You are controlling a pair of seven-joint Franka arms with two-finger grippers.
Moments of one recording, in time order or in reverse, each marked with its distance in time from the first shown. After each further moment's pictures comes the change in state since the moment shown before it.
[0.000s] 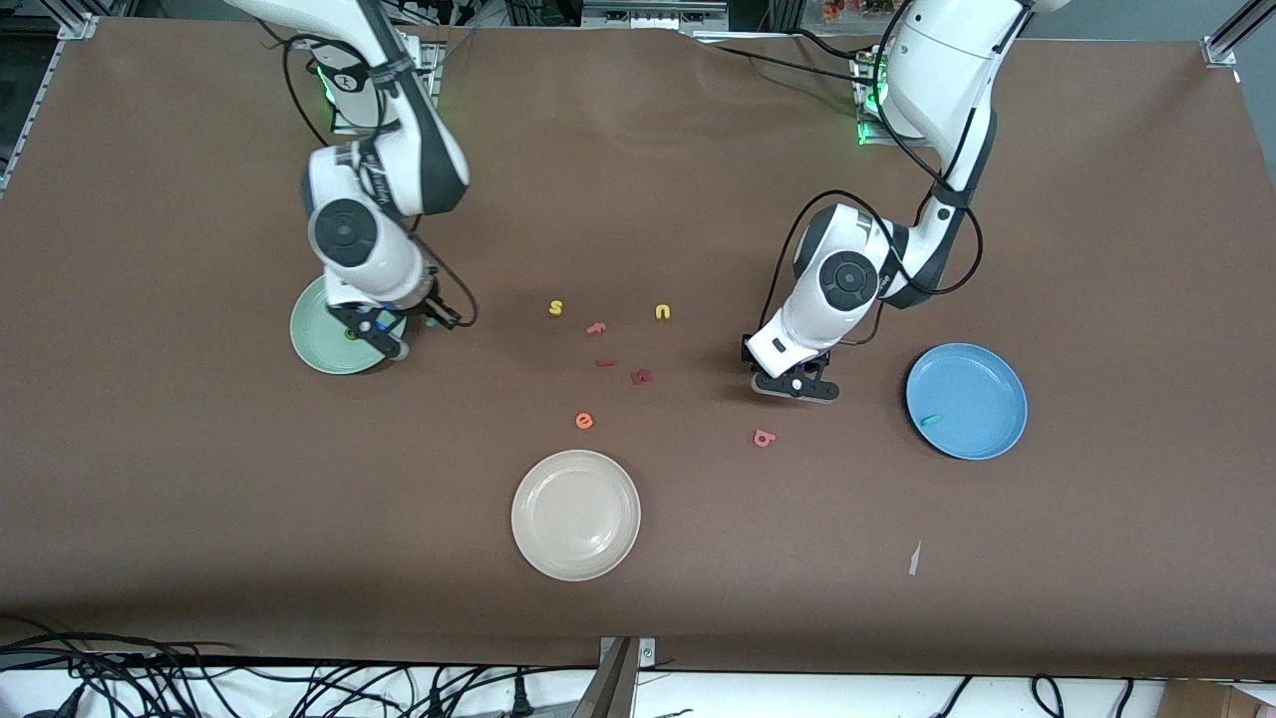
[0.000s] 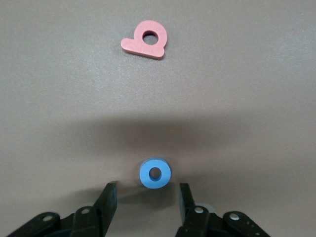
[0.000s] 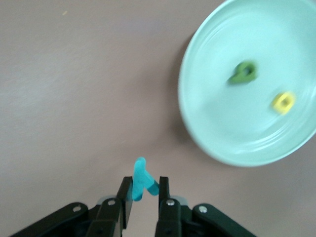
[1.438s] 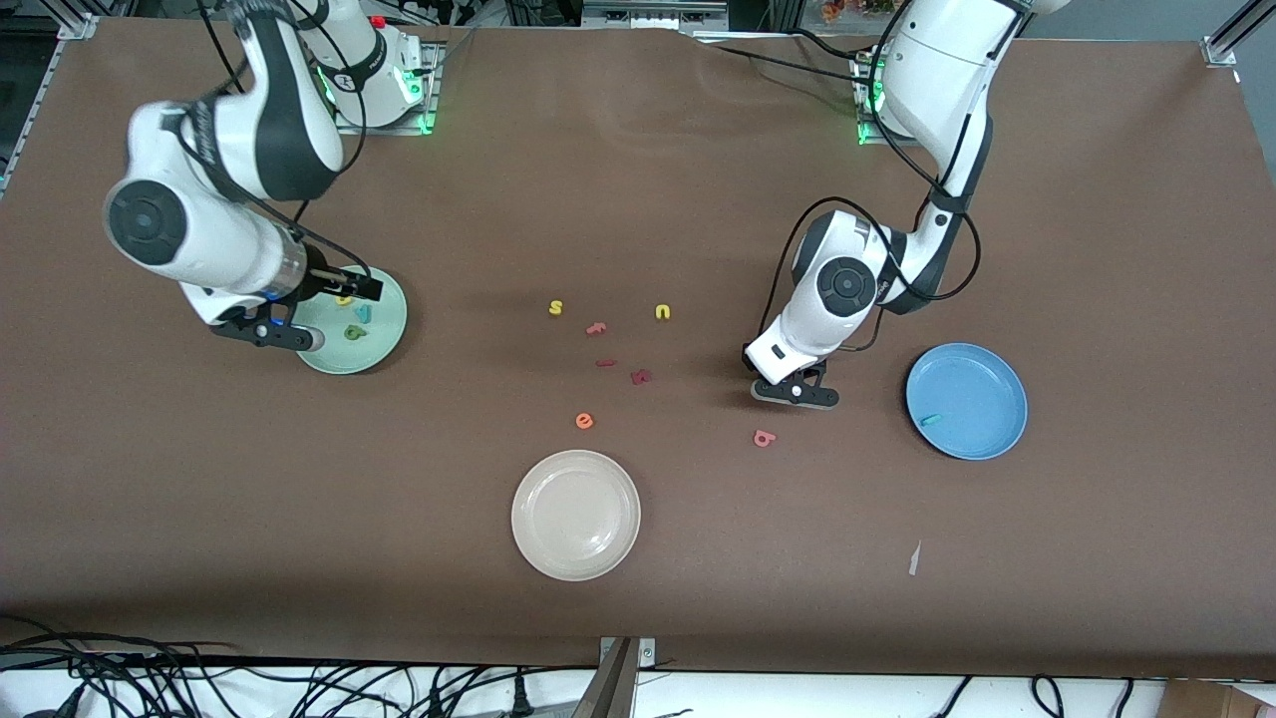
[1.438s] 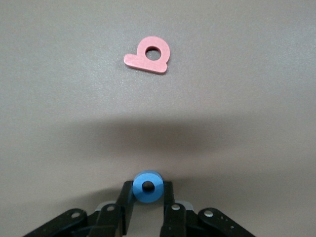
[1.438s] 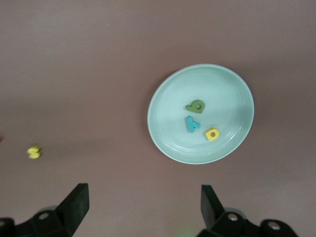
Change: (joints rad) left arm -0.014 0.022 0.020 0.031 0.000 0.003 -0.001; right arm 0.003 -0.109 -0.174 0.289 -0.005 -0.467 -0.583
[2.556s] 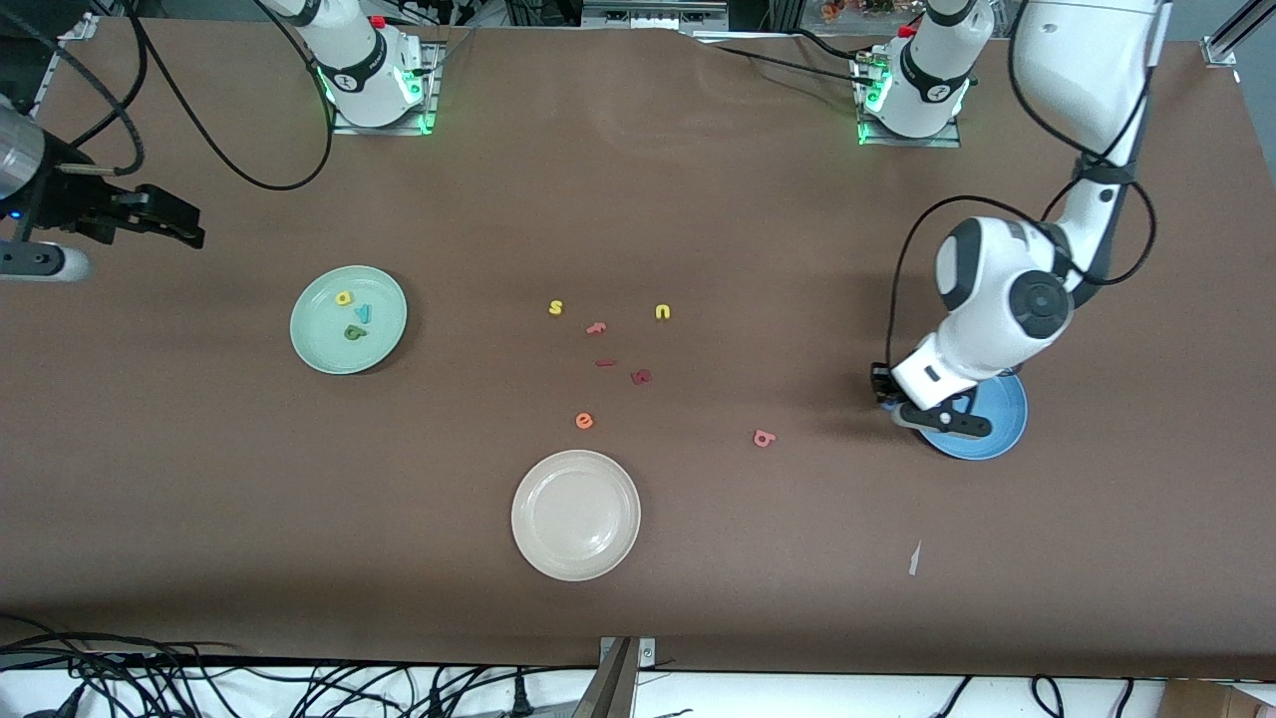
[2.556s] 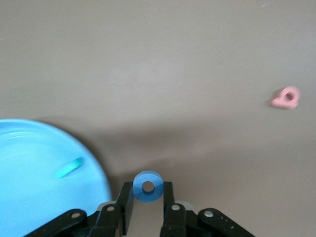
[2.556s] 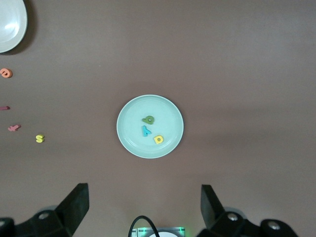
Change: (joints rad) left arm 0.286 -0.183 0.047 -0.053 0.005 -0.144 0.393; right arm -0.608 -0.090 0.467 0.393 -0.157 -0.339 -0.153
